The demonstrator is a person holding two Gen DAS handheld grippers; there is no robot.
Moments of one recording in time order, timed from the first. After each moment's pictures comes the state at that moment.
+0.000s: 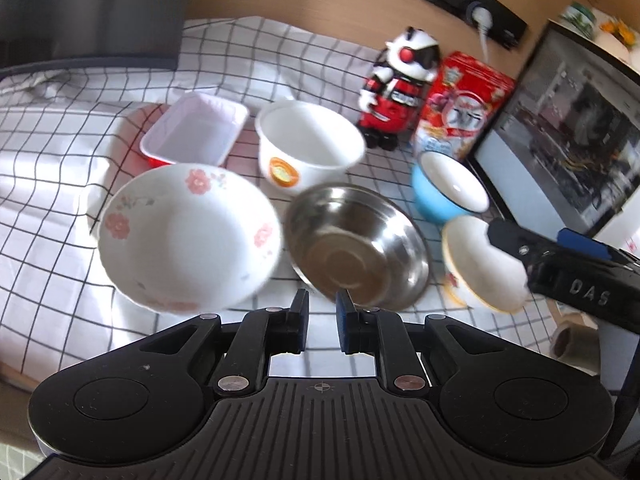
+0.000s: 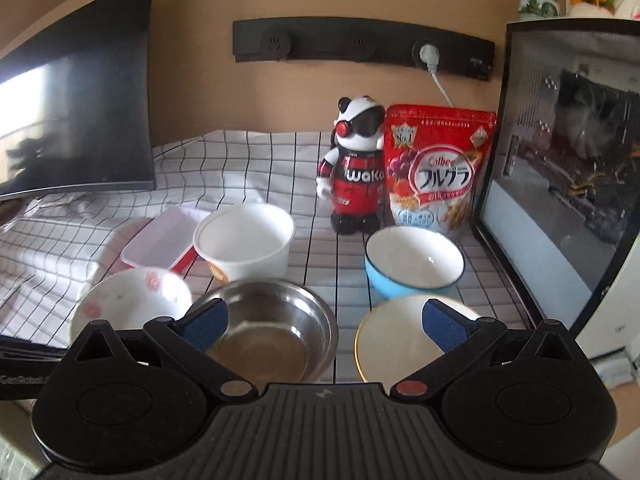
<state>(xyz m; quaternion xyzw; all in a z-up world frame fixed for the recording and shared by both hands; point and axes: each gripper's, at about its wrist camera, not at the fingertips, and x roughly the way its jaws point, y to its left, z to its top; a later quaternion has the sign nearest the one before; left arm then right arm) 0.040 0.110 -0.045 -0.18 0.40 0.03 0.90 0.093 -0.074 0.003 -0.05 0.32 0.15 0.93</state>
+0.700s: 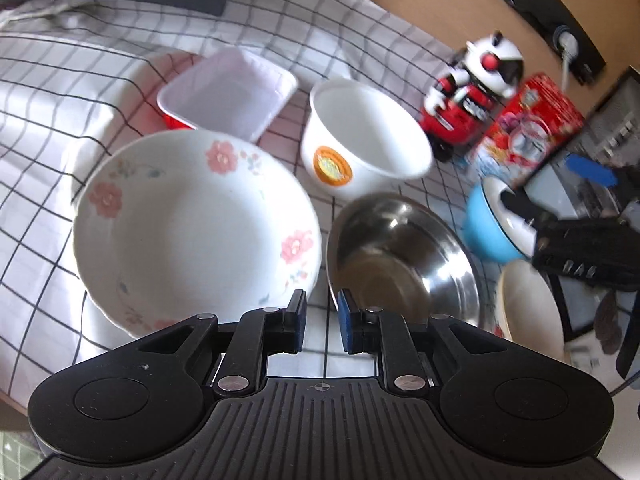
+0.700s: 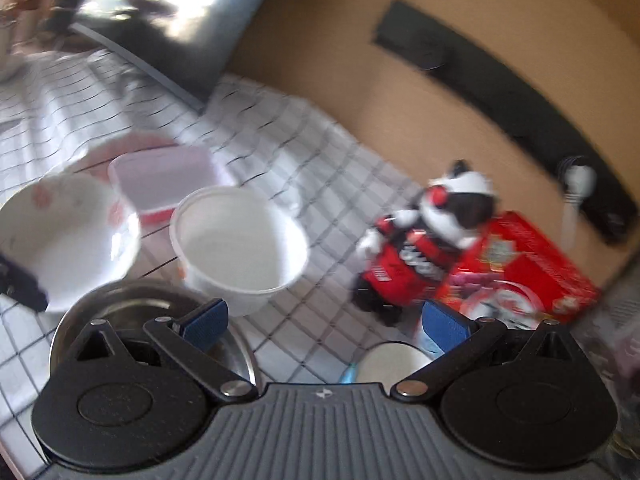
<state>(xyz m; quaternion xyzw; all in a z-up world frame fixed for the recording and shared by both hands) 0.095 0.142 -0.091 -0.27 0.41 0.09 0.86 0.213 -0.024 -0.034 -0.32 0.26 0.31 0.86</state>
